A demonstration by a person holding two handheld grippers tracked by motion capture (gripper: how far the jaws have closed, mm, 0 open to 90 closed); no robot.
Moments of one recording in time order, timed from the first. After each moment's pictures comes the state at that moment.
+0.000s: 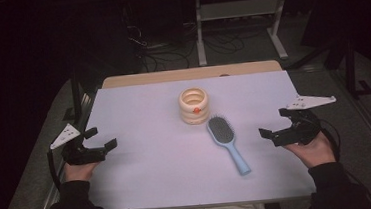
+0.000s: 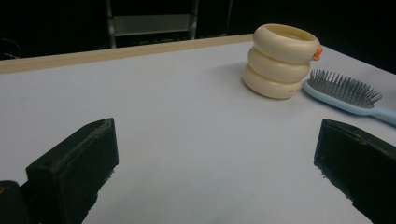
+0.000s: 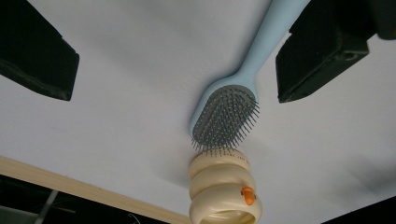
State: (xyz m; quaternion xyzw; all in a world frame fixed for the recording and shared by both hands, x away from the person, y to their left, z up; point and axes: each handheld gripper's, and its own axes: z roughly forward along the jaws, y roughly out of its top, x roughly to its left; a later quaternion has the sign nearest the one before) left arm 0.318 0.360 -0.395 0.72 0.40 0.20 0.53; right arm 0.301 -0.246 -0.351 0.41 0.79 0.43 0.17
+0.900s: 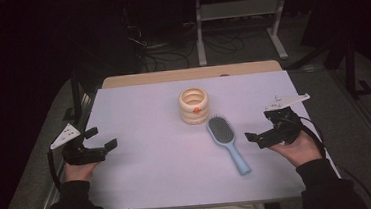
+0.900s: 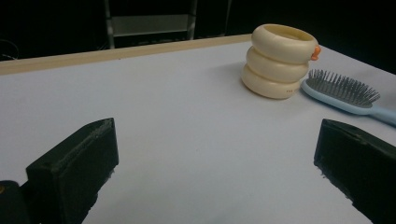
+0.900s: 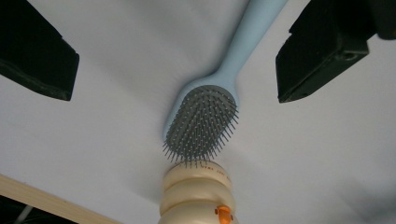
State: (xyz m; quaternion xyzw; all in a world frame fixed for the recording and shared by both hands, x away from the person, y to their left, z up) left arm 0.318 0.359 -0.395 0.72 0.40 0.20 0.53; right arm 0.311 -0.208 -0.352 0.38 0.82 0.39 0.15
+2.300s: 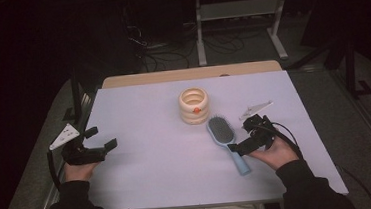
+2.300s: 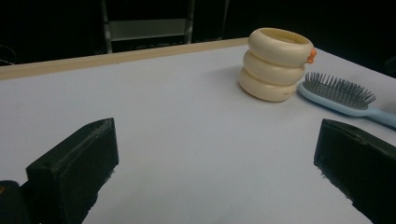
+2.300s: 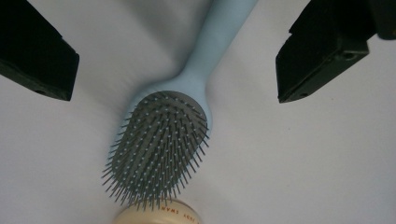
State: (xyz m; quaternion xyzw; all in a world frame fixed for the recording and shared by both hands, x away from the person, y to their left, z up) left arm 0.318 0.360 -0.395 0.72 0.39 0.20 0.54; right arm 0.328 -0.159 -0.389 0.38 0.86 0.33 0.10
